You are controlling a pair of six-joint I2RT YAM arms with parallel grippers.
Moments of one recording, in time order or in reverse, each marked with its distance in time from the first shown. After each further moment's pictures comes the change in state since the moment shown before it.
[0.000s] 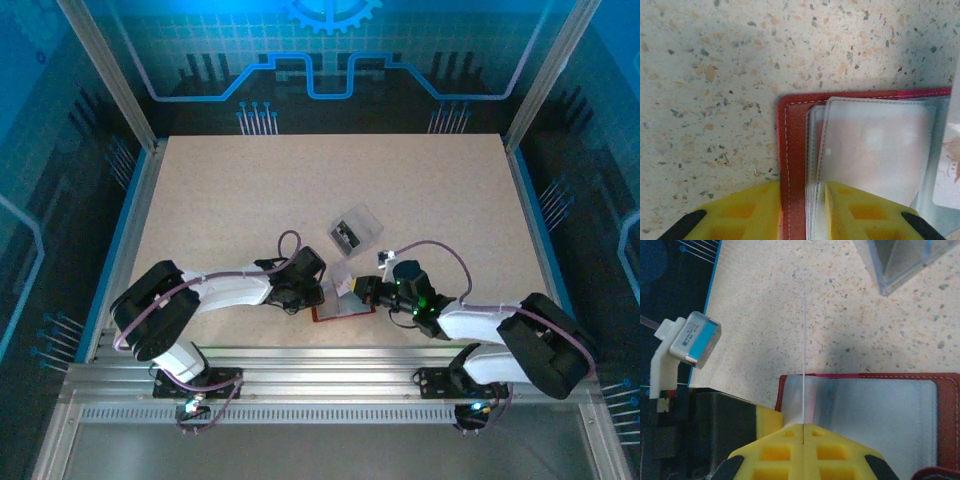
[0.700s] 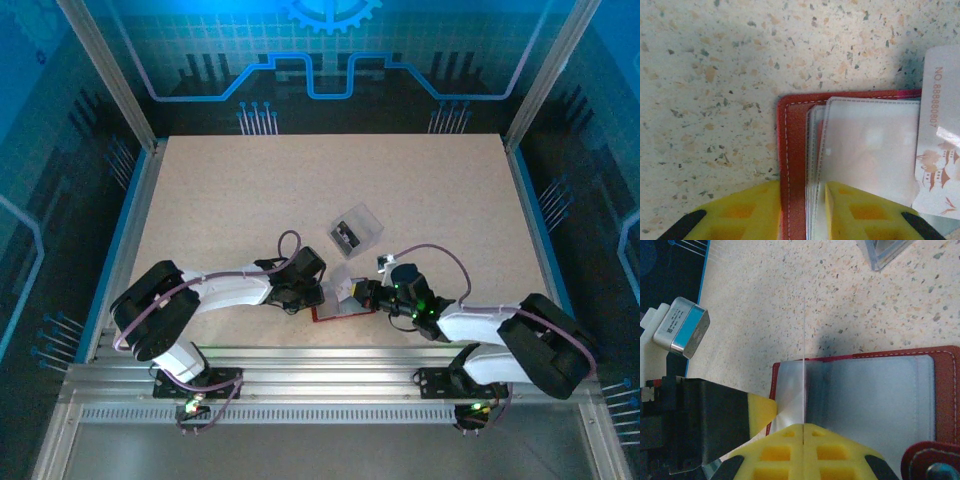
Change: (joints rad) left arm 0.000 0.000 0.000 0.000 0.000 0.000; right arm 0.031 -0.009 -0.010 -0.030 0.016 0.037
